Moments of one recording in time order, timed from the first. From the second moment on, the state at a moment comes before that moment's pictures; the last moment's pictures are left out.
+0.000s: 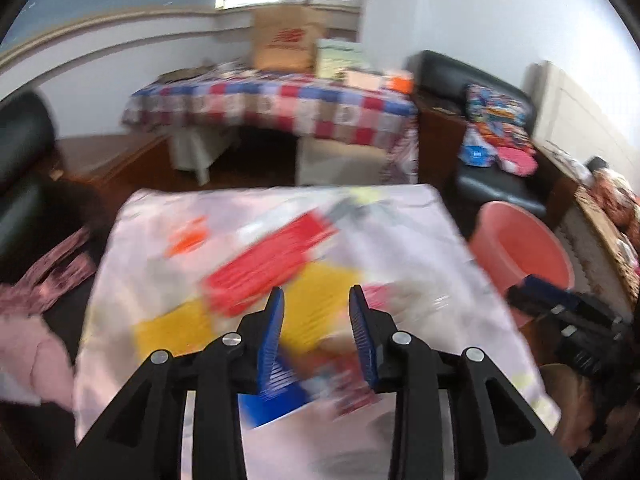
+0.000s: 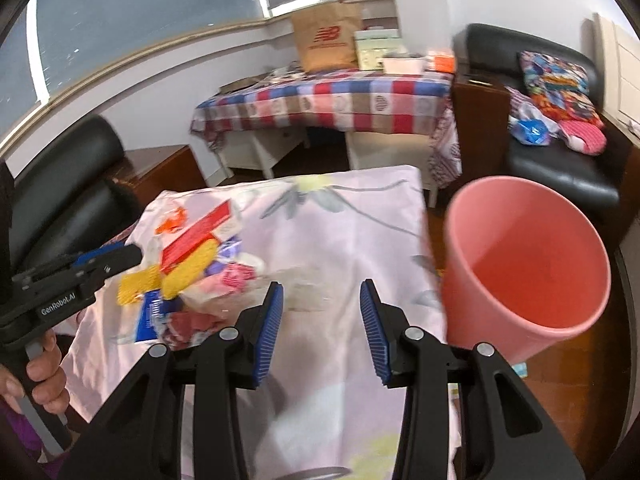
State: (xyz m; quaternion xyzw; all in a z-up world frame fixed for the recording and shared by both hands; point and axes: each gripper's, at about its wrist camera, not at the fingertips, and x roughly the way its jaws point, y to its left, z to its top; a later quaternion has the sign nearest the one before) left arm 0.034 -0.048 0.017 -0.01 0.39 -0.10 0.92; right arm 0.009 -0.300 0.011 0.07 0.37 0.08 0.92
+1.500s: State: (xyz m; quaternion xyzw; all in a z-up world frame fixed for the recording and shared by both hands) left arm 0.056 0.069 -0.052 -0.07 0.44 -0.01 0.90; right arm 0.075 -0.184 -0.023 0.07 0.45 0.18 0.88
